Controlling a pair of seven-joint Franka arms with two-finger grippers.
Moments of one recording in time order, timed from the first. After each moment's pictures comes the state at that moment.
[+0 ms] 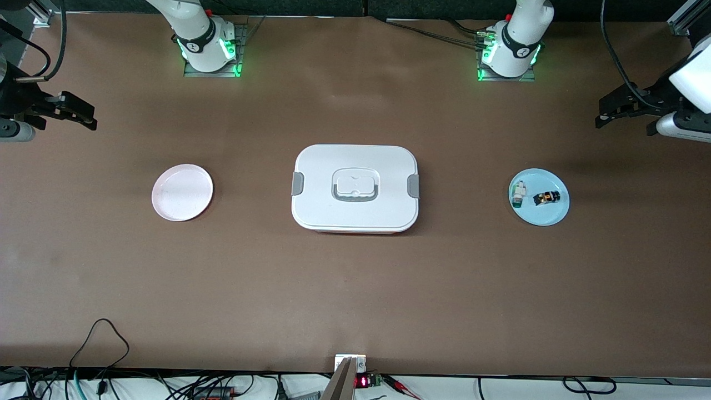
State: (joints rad) left arm 0.06 0.03 -0.11 -1.47 -0.04 1.45 0.07; right arm 0.02 -0.01 -0.02 -1.61 -0.06 1.52 -0.02
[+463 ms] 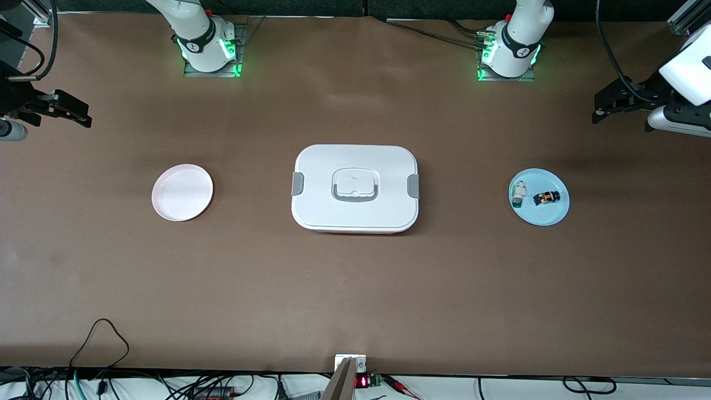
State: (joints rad) left arm 0.05 0.02 -0.13 -1.47 -0.02 1.44 0.07; right arm 0.03 -0.01 -0.04 -1.60 -0.06 1.49 -0.02
